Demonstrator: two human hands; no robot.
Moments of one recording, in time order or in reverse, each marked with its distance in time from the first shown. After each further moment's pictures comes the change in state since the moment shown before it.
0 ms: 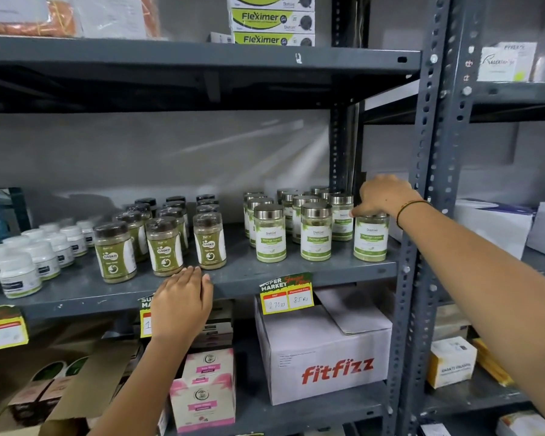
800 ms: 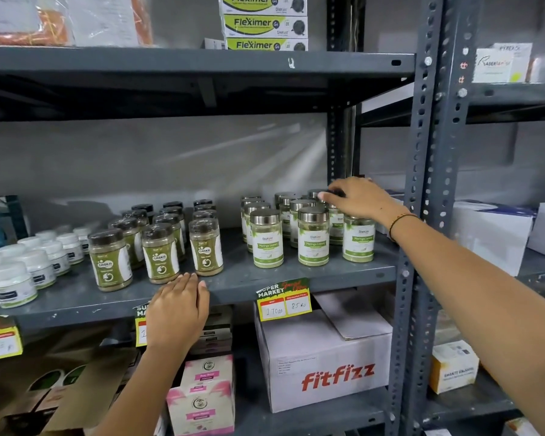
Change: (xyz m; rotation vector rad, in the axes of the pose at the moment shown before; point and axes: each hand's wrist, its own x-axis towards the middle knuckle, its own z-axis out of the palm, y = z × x) left_hand -0.001 0.002 -0.003 0.024 -0.007 0.000; right_hand 0.018 -0.013 0.015 0.418 0.197 -0.265
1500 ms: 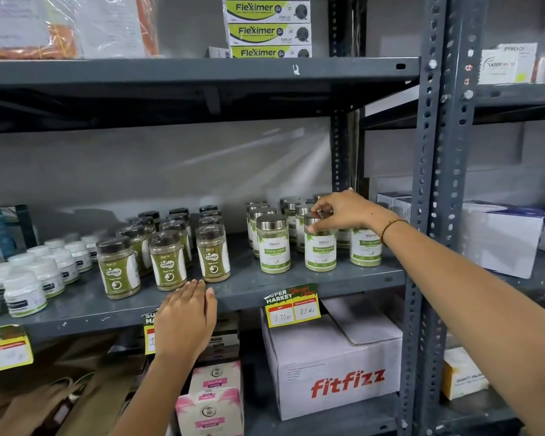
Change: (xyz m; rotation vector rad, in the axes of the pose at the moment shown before) left_hand -0.001 0.000 -0.001 0.007 0.035 0.005; right_hand 0.002 -0.030 0.008 0.108 -0.168 -0.114
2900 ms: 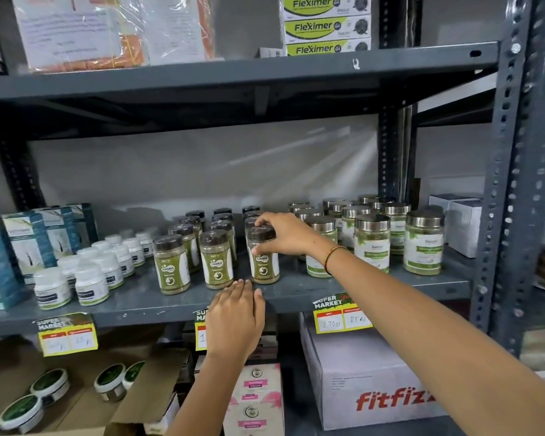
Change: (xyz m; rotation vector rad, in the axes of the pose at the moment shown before) left_hand 0.003 -0.004 0.005 -0.015 0.044 0.023; right_hand 0.055 -0.160 0.085 0.228 0.007 -0.269
